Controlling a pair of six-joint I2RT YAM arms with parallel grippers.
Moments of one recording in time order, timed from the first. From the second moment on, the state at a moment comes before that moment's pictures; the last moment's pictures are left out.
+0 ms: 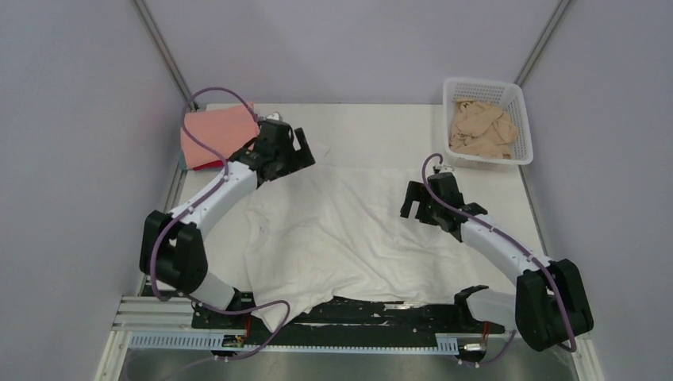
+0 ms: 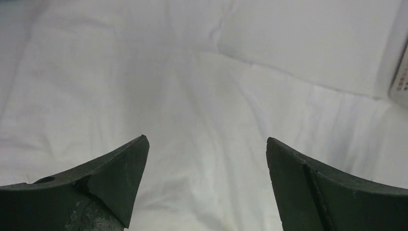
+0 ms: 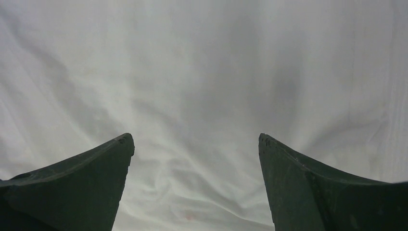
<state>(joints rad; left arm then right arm) -0.36 1.63 1.31 -0.45 -0.12 -0.68 0.34 1.17 0.61 -0.29 0.08 0.51</state>
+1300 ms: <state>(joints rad) -0.20 2.25 1.82 -0.61 0.11 -0.64 0.19 2.19 1.67 -0.41 0.07 0.39</state>
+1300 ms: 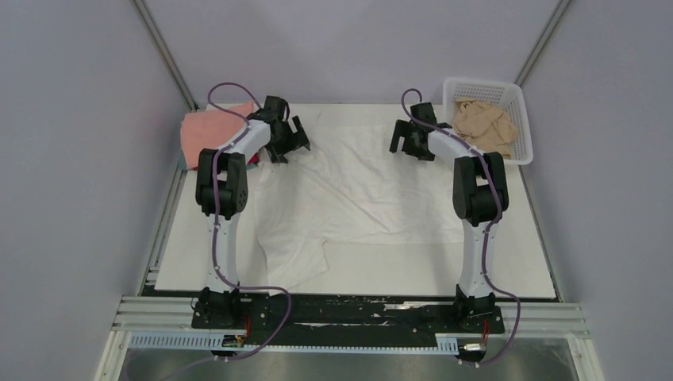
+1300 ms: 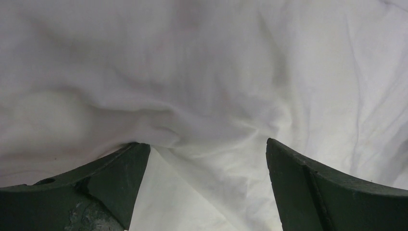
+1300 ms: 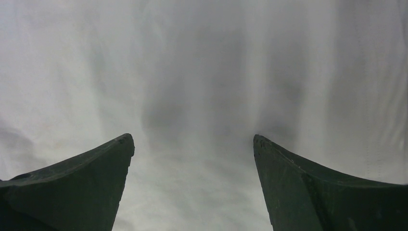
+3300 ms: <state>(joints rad) -1.04 1.25 0.61 -0.83 -0.27 -1.20 0.16 0.96 0.60 -0.49 0.16 0.57</state>
